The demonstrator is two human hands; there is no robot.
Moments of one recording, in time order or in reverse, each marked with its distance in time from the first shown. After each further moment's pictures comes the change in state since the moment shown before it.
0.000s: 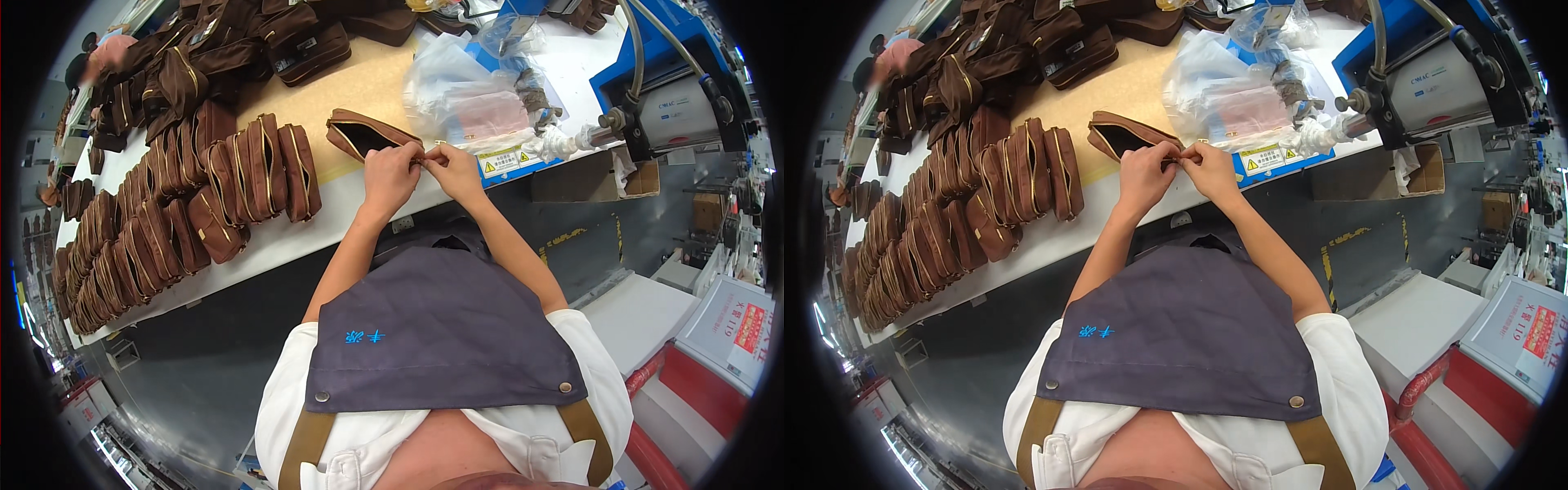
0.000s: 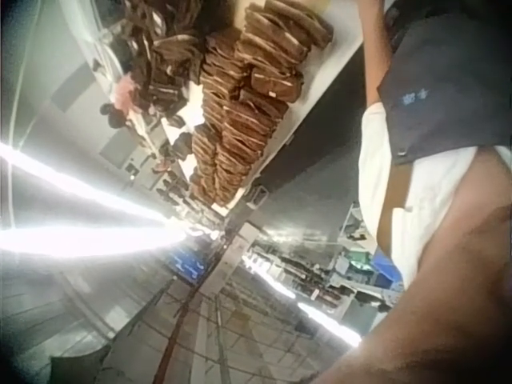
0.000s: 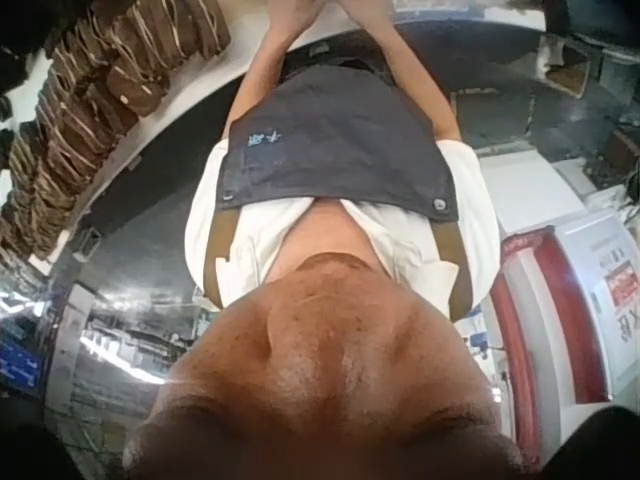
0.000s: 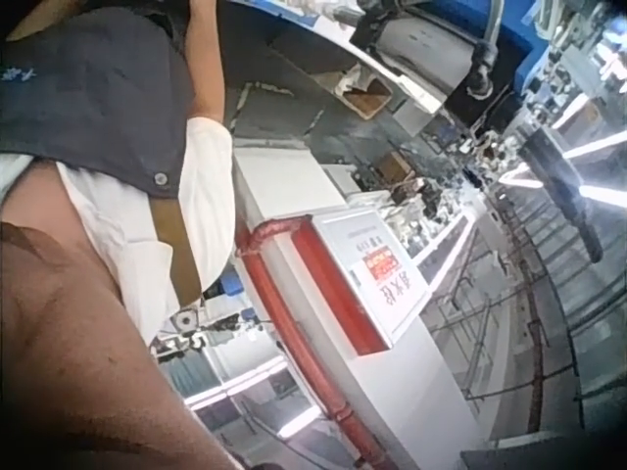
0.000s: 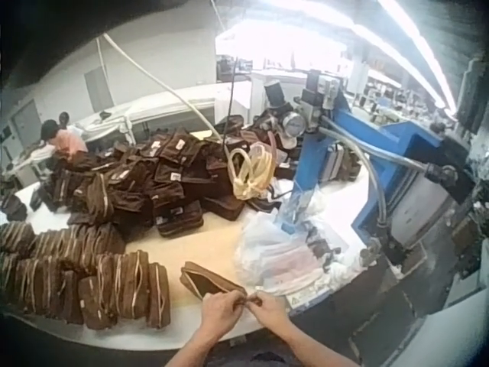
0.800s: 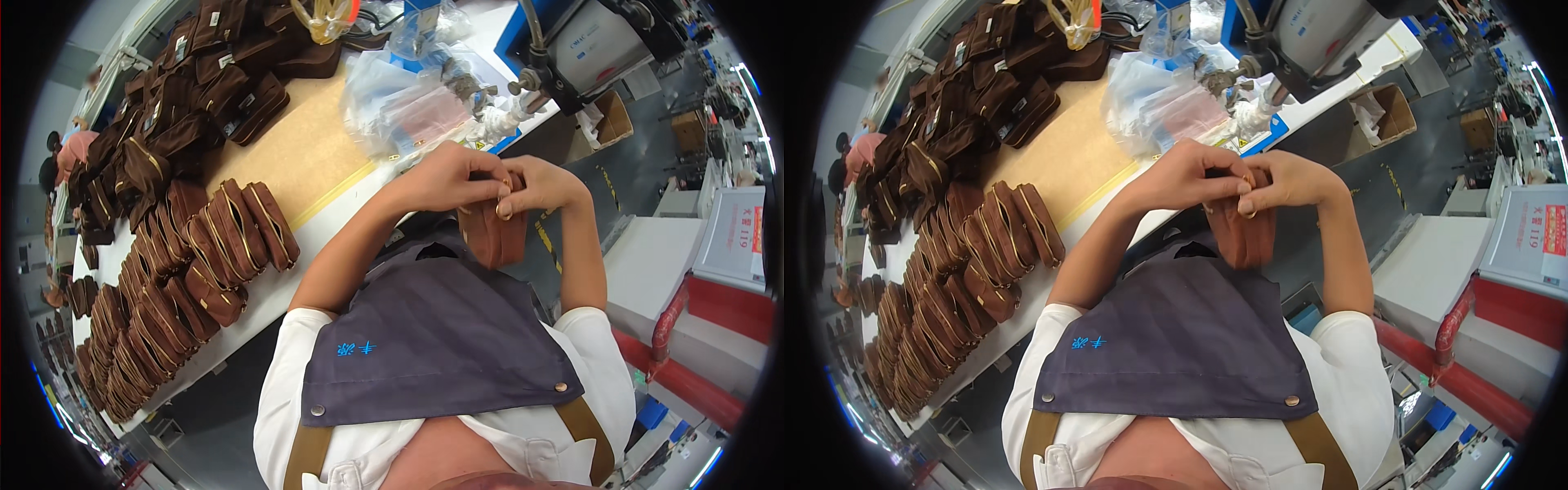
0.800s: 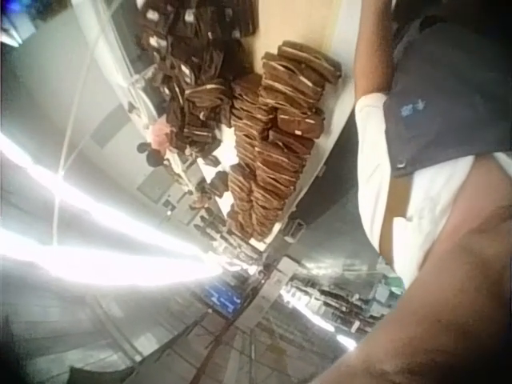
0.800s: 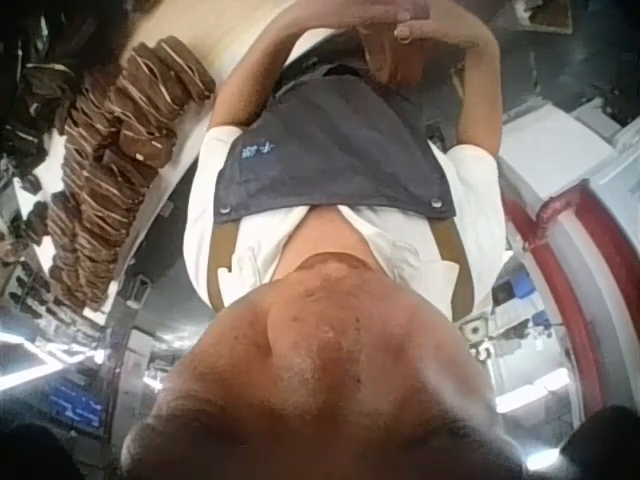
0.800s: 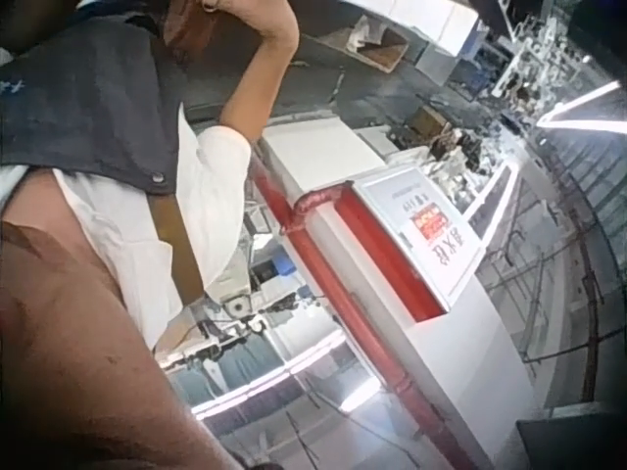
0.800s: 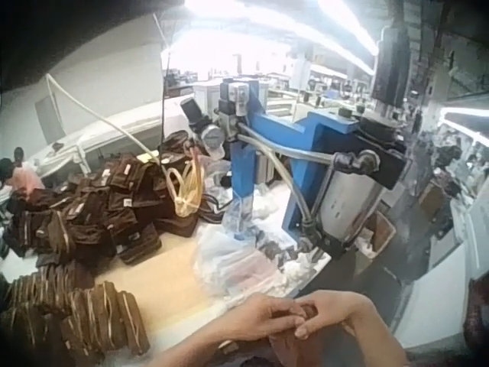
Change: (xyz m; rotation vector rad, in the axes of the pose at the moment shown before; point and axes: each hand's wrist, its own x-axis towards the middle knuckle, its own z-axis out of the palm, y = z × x) left_hand 0.075 0.136 -0.020 -0.867 -0.820 0.383; right_hand -0.077 -0.068 -0.207 0.088 -0.571 0.201
